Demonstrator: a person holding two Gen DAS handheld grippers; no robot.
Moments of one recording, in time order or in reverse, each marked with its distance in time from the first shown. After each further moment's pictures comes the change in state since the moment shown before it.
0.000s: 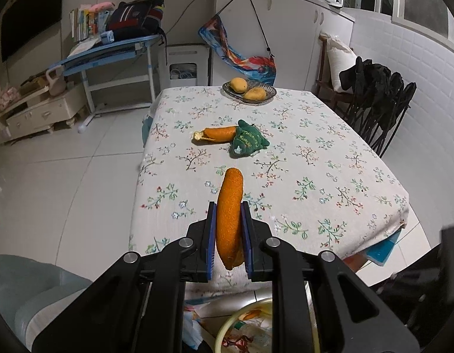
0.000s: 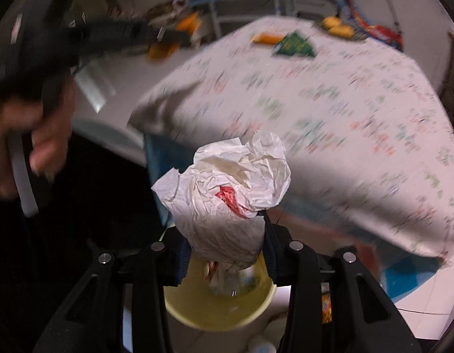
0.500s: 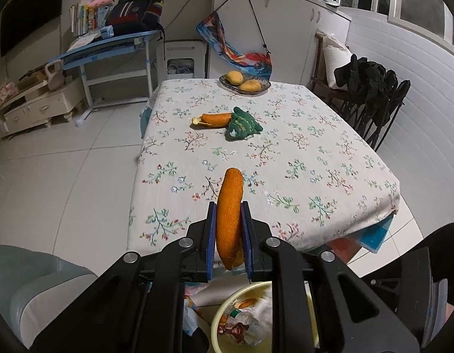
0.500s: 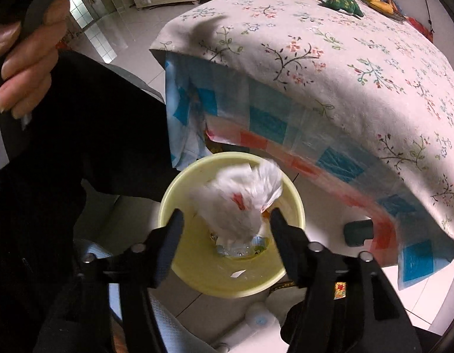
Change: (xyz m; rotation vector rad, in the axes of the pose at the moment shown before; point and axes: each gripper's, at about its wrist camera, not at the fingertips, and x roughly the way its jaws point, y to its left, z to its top) left arm -0.020 -0.002 -0.026 -0.004 0.016 -0.024; right arm 0.028 0.029 -0.028 -0.094 0.181 0.016
